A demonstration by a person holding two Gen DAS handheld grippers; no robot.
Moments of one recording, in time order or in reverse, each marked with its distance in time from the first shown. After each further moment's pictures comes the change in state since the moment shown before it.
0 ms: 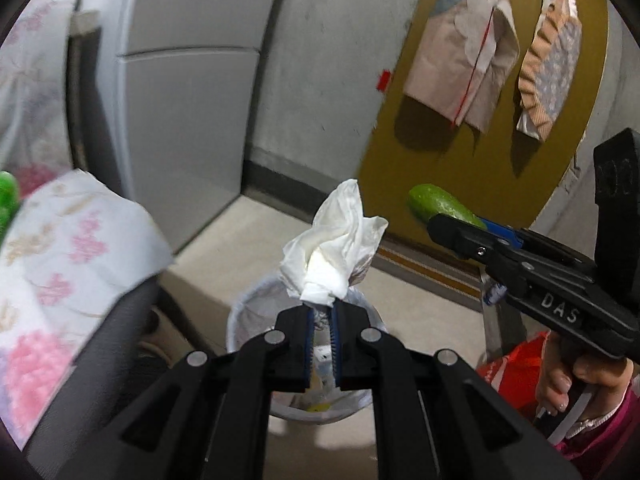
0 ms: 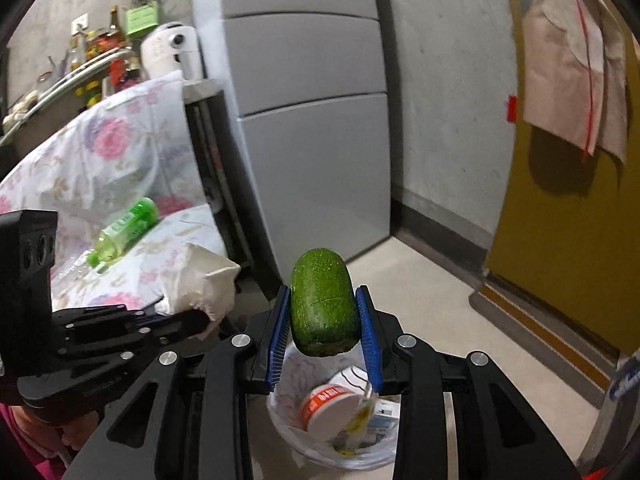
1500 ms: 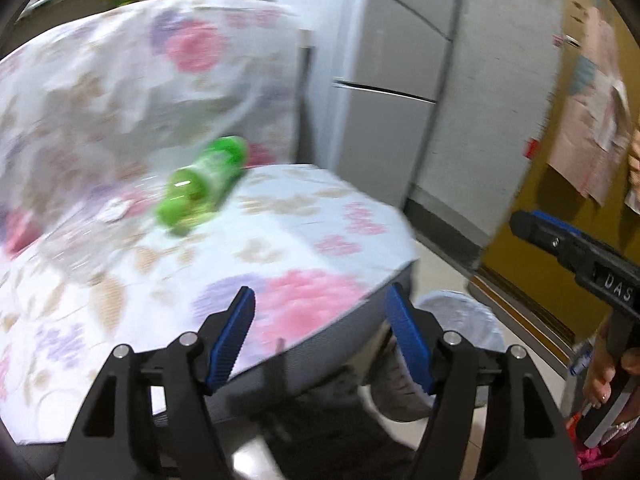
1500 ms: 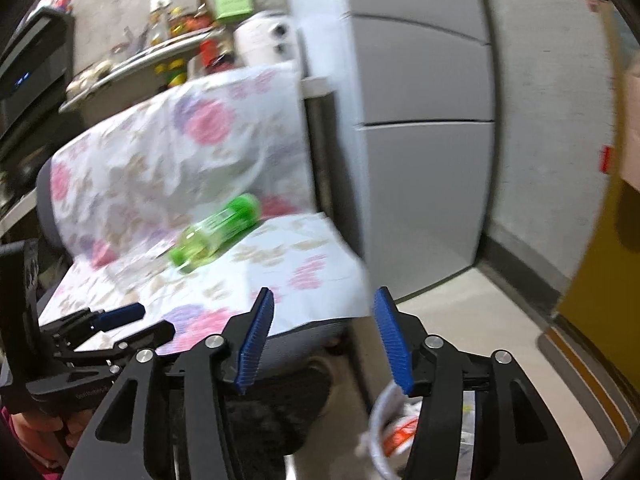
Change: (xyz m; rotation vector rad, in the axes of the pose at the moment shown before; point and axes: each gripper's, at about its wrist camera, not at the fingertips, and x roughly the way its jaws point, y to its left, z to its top) left arm -0.161 0.120 -0.055 -0.268 -0.151 0.497; right arm 0.014 0.158 0.021 -0.193 -0.013 0.256
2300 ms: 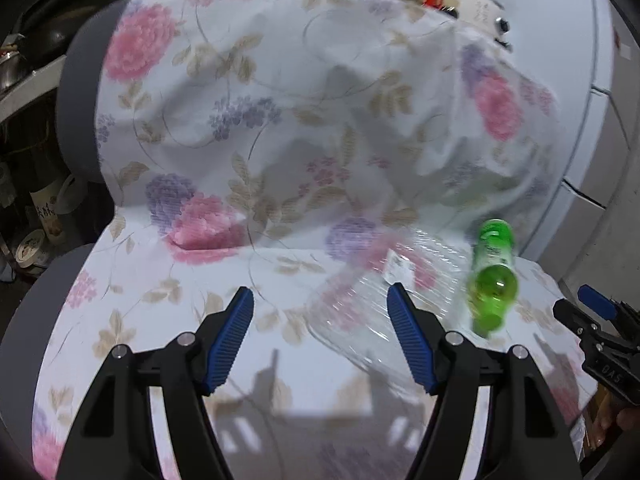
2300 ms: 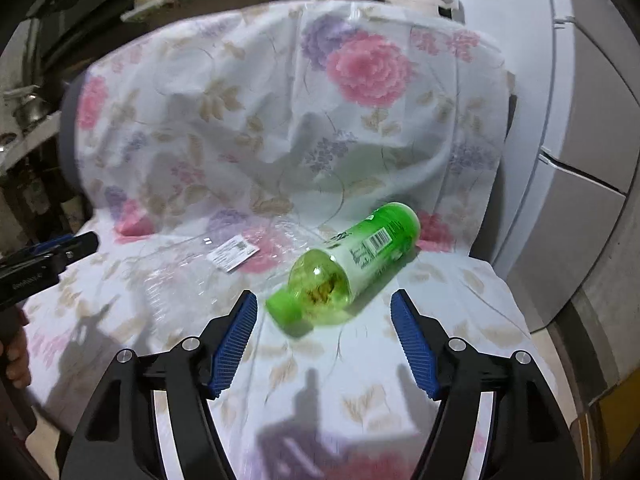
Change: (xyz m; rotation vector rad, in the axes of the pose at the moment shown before) left arm -0.016 0.262 0.050 -0.329 -0.050 0.411; right arm 0.186 0.179 0.071 -0.249 0.106 0.110
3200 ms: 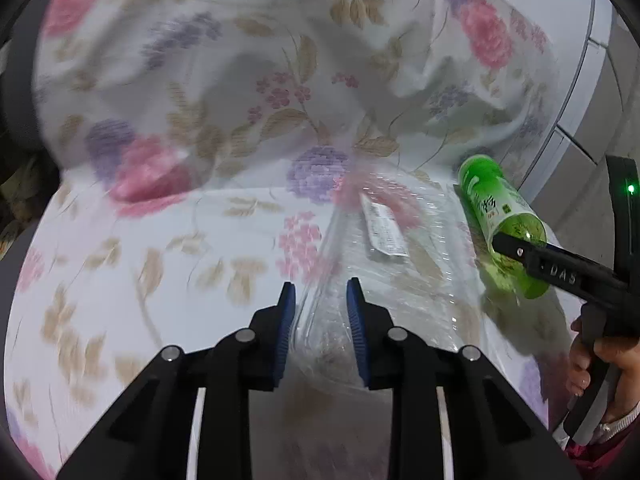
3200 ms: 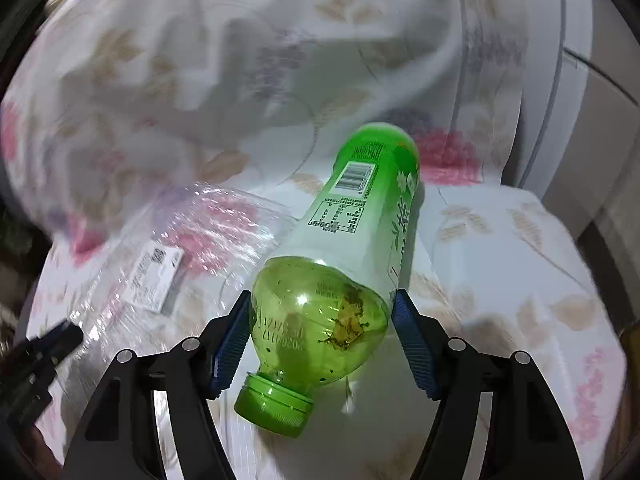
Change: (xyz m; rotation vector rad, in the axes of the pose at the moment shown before) left arm 0.028 -0.026 -0.024 0.046 0.180 -0.070; right arm 0.075 -0.017 0.000 0.137 0.228 0.018
